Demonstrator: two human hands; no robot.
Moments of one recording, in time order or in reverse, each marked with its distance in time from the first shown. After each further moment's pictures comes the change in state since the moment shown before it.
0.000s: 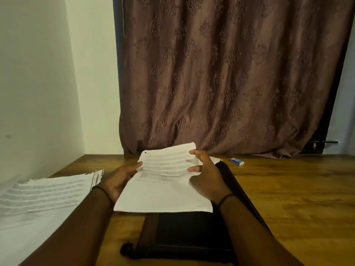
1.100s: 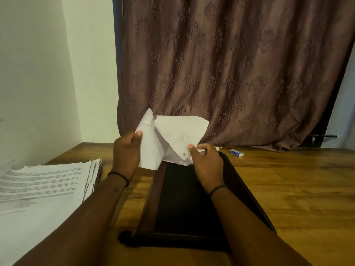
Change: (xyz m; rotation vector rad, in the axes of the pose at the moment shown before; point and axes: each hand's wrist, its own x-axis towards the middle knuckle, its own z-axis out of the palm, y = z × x) left_hand -0.003 -0.001 0.048 0.663 0.594 1.051; right_hand 0.006 -0.014 0.013 0.000 0.382 0.174
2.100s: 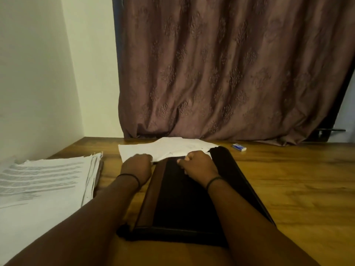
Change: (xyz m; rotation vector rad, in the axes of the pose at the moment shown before) left_hand -0.012 -0.054 0.026 1.051 -0.497 0.077; right_hand 0.016 0.022 0.016 -0.488 -0.432 -0.025
